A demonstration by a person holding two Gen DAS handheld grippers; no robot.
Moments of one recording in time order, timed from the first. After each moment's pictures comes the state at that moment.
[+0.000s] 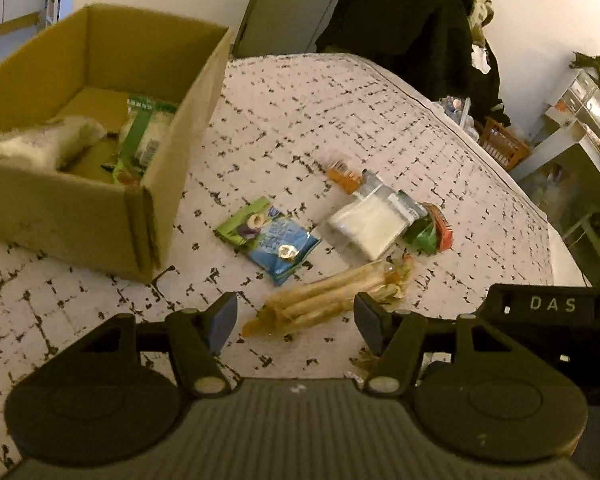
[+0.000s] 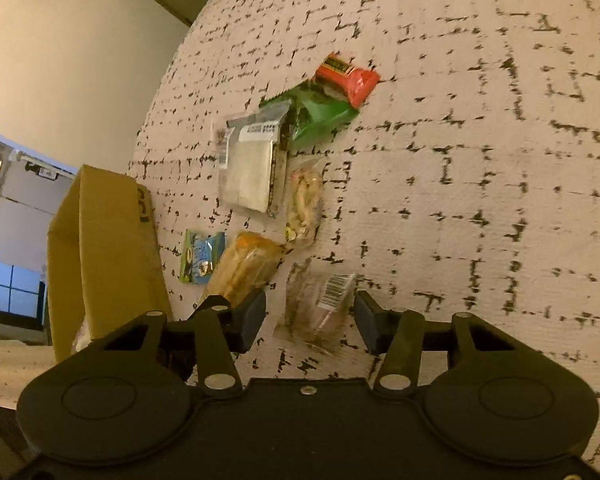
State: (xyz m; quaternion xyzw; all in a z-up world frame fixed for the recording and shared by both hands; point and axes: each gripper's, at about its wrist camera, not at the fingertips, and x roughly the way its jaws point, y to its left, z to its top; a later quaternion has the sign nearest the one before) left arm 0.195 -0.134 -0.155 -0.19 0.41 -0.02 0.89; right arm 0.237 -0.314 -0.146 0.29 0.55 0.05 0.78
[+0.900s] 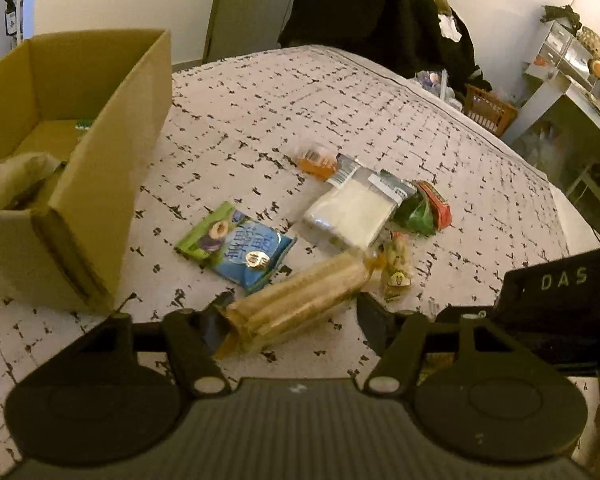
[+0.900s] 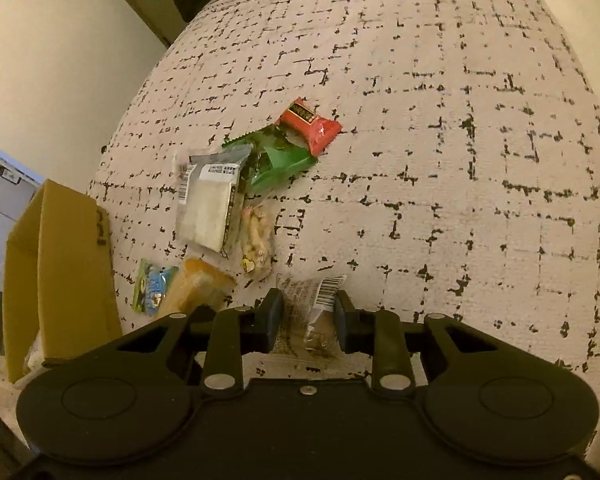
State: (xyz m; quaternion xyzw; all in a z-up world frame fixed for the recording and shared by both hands) left arm 0.212 -0.162 -0.169 -0.11 0.40 -0.04 0.91; right arm 0.239 -0.323 -0.138 0.22 0.52 -0.01 0.82
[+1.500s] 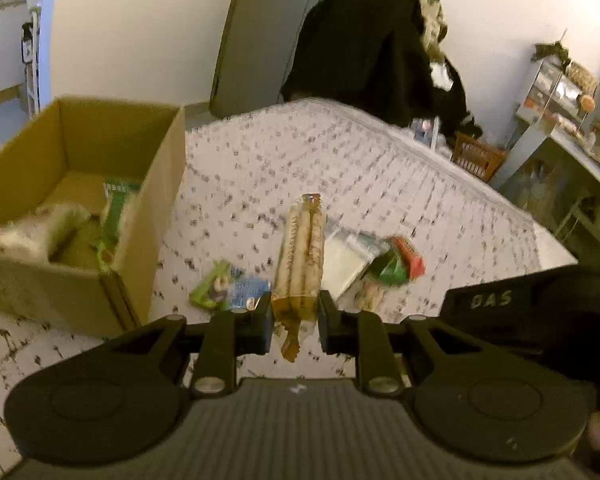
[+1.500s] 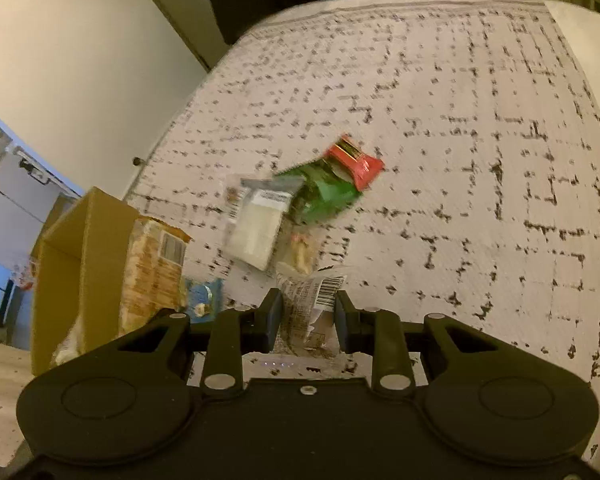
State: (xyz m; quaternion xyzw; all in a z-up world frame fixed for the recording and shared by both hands) left arm 0.186 -0.160 -0.115 -0.12 0.34 -0.03 0.93; right arm 0.233 -0.312 -0.110 0.22 0.48 0.03 0.85
